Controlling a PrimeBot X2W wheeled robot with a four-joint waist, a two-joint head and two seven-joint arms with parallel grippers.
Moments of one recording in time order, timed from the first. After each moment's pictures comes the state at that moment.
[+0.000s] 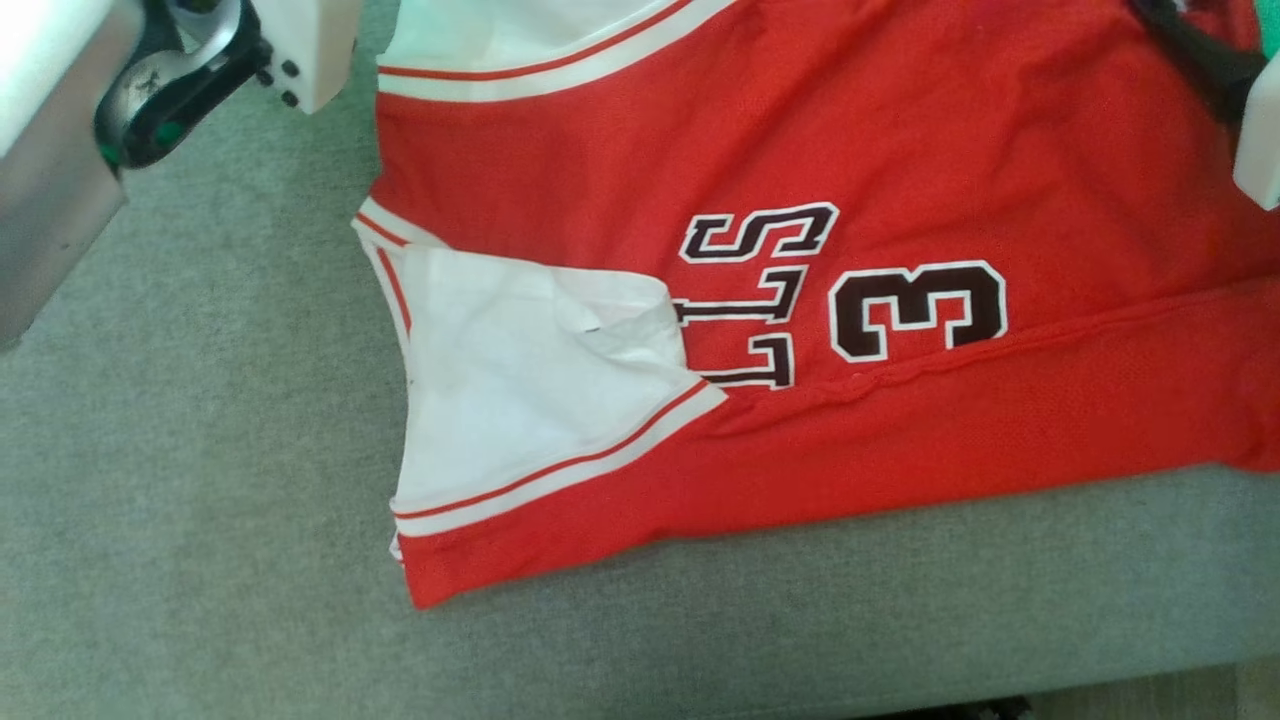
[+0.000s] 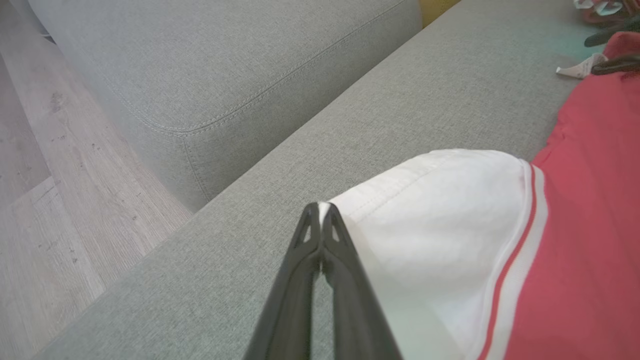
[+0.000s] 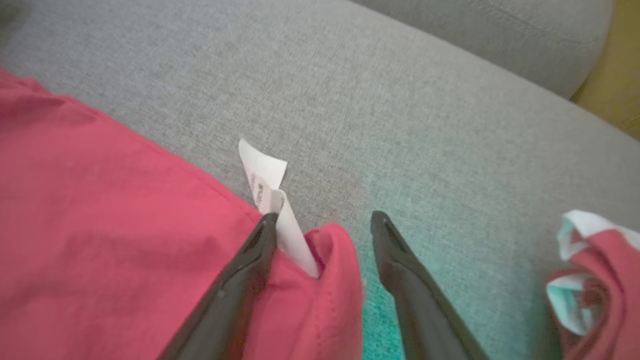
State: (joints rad) left arm -1.44 0.60 -1.20 0.37 -0.93 -0.13 0.31; right arm -0.97 -0.81 0.72 0.30 0.75 0.13 0.43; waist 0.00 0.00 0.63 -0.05
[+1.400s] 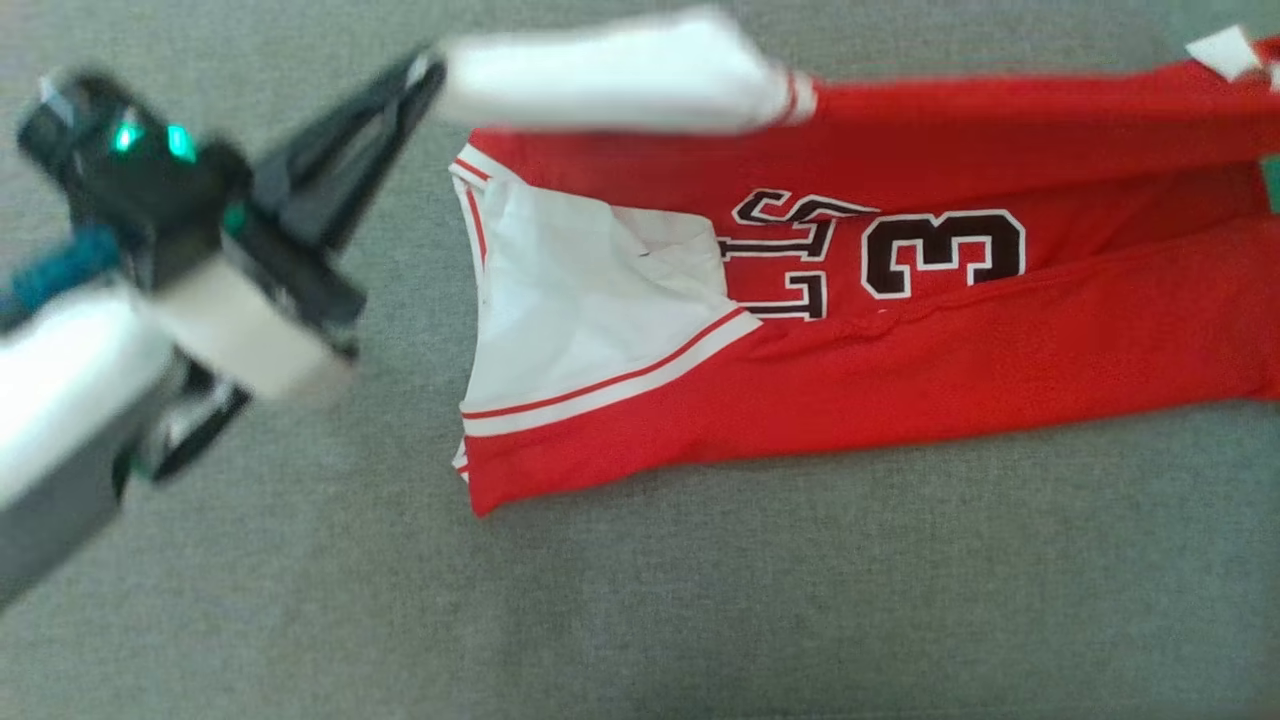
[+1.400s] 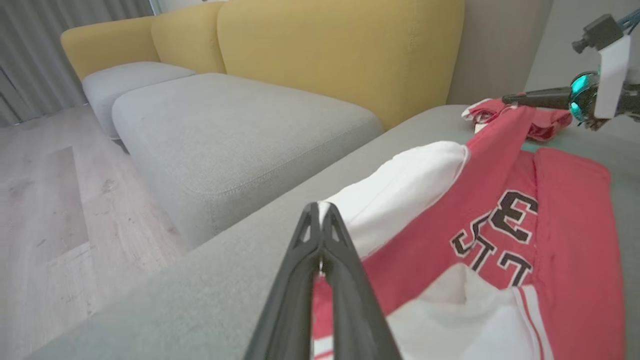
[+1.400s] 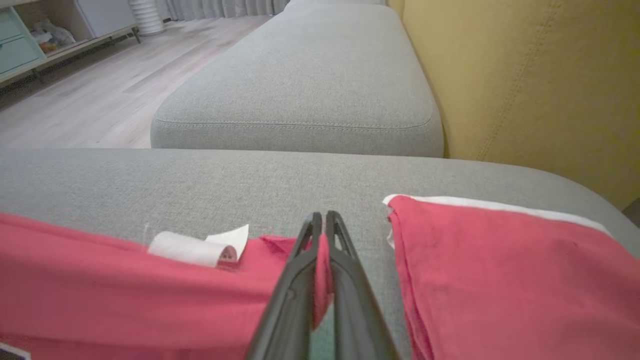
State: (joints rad) left arm -1.15 0.84 -1.30 -0.04 -0.93 0.07 -0.21; right arm -0.60 -0.80 0.40 0.43 0.83 0.13 -0.13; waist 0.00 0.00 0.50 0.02
